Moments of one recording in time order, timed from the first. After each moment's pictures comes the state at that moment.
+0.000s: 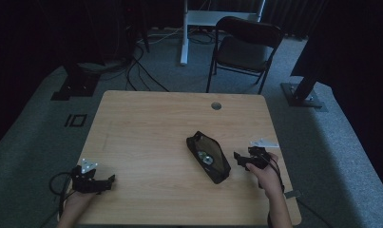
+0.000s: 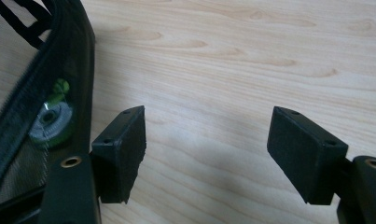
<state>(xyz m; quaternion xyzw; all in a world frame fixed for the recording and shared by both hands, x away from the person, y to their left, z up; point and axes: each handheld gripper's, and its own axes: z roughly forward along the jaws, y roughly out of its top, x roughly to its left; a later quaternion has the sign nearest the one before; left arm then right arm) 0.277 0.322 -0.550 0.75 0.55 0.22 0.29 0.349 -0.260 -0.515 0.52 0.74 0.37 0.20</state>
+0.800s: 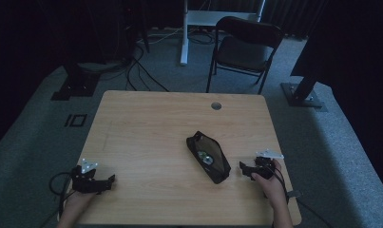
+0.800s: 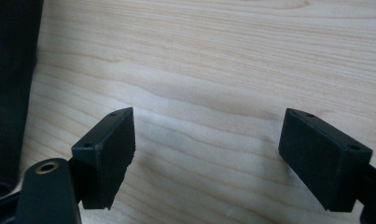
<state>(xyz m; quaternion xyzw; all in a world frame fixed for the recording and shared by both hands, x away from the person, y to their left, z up) 0.277 0.322 -0.550 0.75 0.55 0.22 0.29 0.329 -0.283 -0.548 0.55 0.73 0.34 0.21</state>
